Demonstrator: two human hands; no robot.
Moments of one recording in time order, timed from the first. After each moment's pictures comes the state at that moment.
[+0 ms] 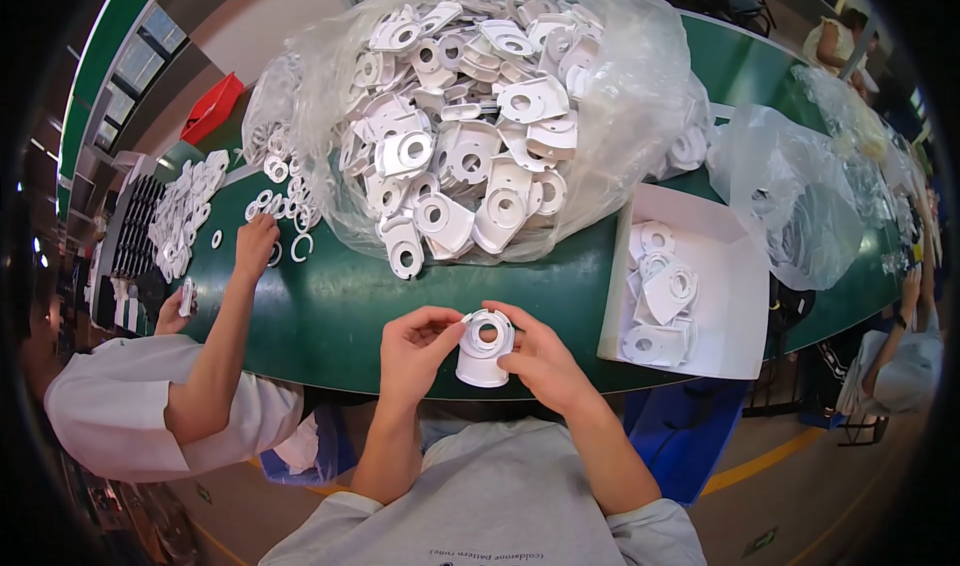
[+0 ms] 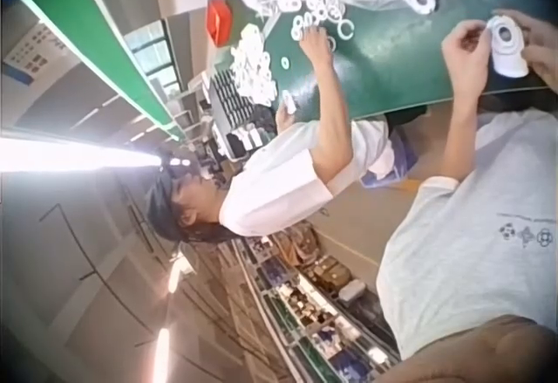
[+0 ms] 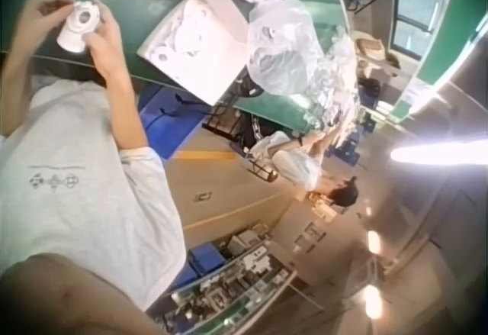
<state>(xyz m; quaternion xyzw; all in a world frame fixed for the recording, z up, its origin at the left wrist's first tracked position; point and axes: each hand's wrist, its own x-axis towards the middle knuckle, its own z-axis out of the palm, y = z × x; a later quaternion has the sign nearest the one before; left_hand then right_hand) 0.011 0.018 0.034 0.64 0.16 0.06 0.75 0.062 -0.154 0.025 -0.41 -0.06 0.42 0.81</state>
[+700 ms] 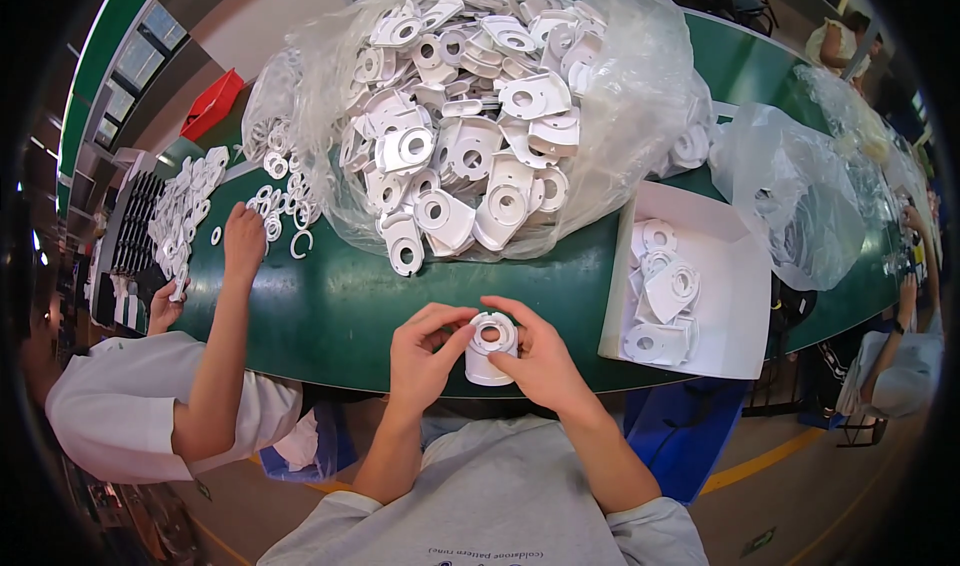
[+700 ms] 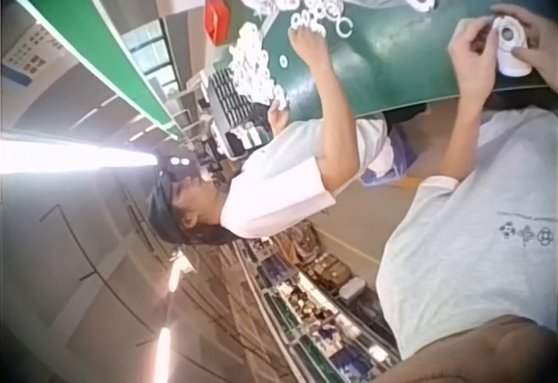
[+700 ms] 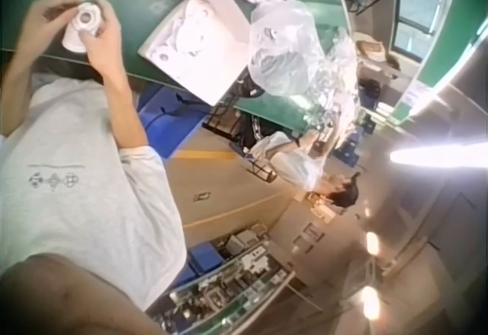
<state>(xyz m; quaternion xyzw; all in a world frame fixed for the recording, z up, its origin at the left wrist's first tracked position) 0.009 0.011 0.036 0.74 0.10 0.09 0.66 0.059 -0.147 0.031 -0.52 -0.08 0.35 0.77</state>
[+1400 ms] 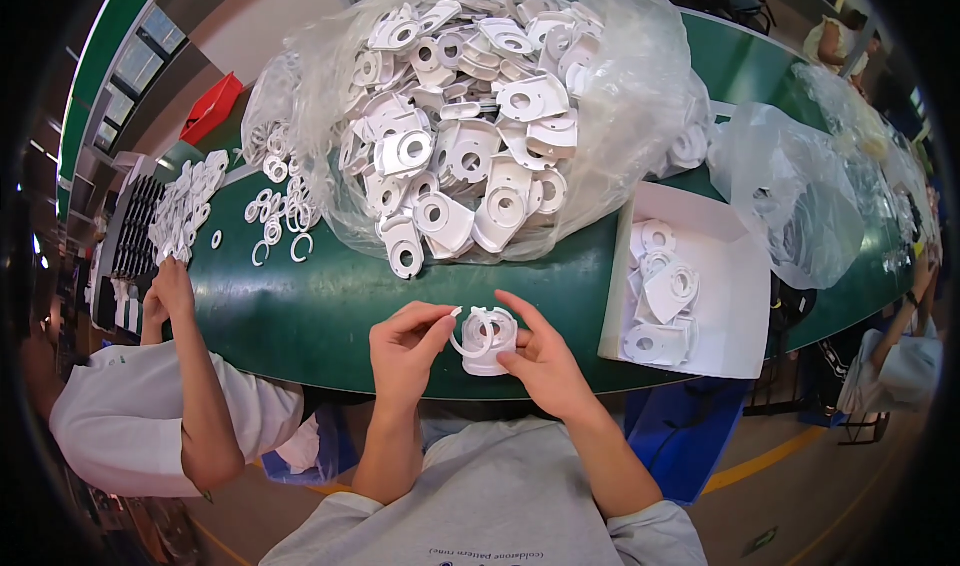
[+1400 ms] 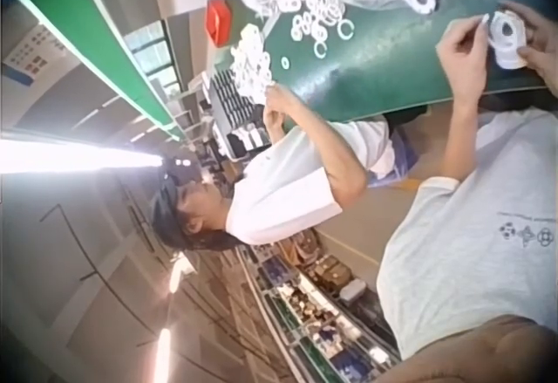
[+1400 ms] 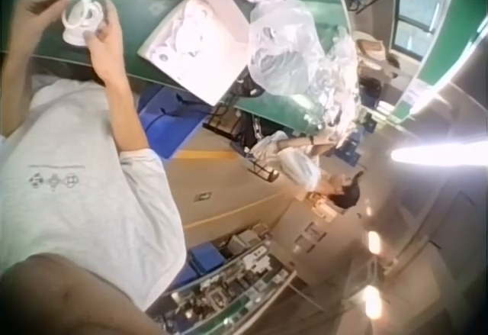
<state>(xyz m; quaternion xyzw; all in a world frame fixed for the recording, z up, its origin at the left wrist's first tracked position) 0.010 0.017 0.050 0.67 0.12 0.15 0.71 0.053 -0.153 0.034 -0.46 -0.05 0.35 0.81</state>
